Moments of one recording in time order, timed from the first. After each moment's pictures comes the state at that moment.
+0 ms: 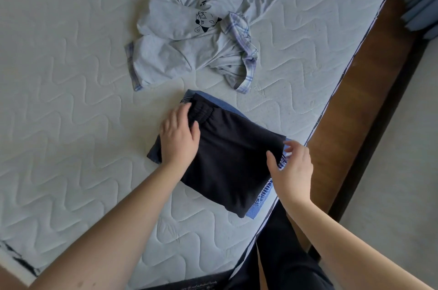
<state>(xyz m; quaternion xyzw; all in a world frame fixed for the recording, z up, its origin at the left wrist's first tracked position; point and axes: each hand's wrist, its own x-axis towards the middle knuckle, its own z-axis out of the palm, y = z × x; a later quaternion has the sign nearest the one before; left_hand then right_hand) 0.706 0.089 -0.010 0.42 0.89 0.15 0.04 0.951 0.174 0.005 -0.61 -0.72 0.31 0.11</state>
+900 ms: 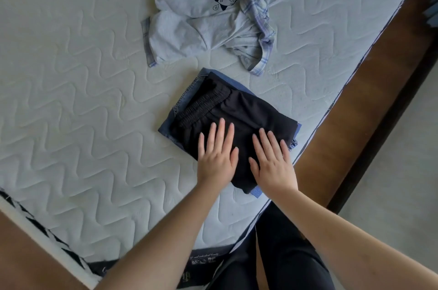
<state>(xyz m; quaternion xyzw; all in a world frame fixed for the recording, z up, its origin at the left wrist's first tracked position) 0.816 0.026 -0.047 0.47 0.88 0.03 0.10 0.956 0.126 -0.032 -0.34 -0.92 0.13 -0.13</state>
